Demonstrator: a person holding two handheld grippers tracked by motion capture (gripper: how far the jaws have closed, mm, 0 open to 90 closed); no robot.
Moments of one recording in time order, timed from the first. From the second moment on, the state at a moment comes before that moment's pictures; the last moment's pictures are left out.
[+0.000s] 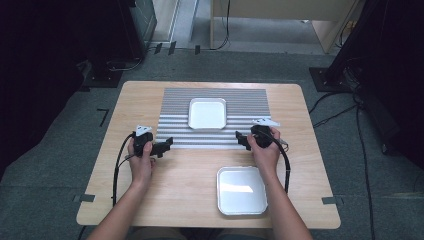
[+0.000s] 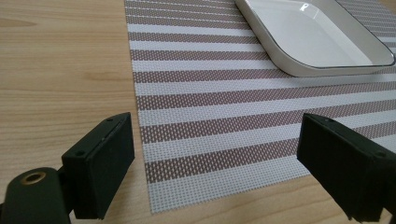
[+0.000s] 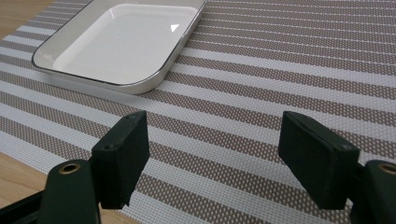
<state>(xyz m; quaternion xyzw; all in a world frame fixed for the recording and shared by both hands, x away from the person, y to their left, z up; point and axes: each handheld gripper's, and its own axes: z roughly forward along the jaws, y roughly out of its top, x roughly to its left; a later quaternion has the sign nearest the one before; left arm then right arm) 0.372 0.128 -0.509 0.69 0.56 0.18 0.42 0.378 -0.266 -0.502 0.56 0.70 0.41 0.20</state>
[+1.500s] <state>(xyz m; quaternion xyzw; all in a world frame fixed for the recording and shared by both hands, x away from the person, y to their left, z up) 0.319 0.164 -0.509 0.71 0.54 0.19 0.42 0.322 -0.312 -0.504 0.56 0.68 0.42 0.22</state>
